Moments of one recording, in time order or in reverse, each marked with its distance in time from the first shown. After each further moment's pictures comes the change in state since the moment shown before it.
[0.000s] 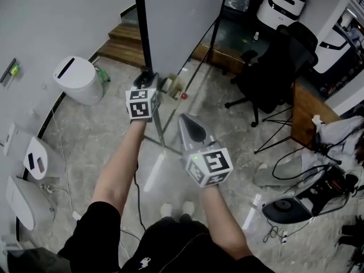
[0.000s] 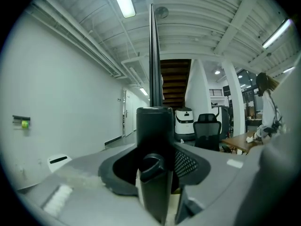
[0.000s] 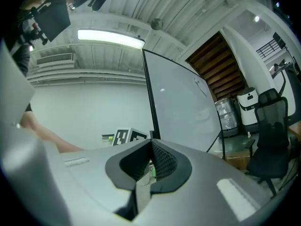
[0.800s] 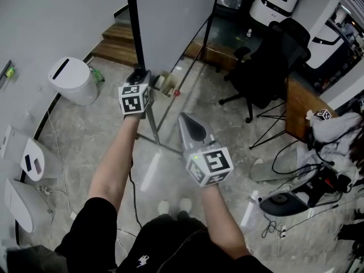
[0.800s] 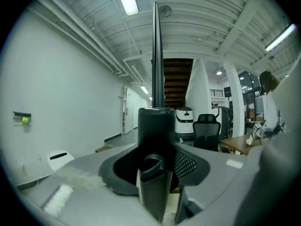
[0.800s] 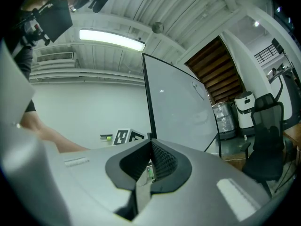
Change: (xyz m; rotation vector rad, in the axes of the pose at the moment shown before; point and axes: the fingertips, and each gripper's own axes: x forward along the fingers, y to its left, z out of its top) left arm -0.005 0.001 -0.002 -0.043 0.023 -0.006; right arm -0.029 -0.001 0.010 -0.019 -0.014 -0.030
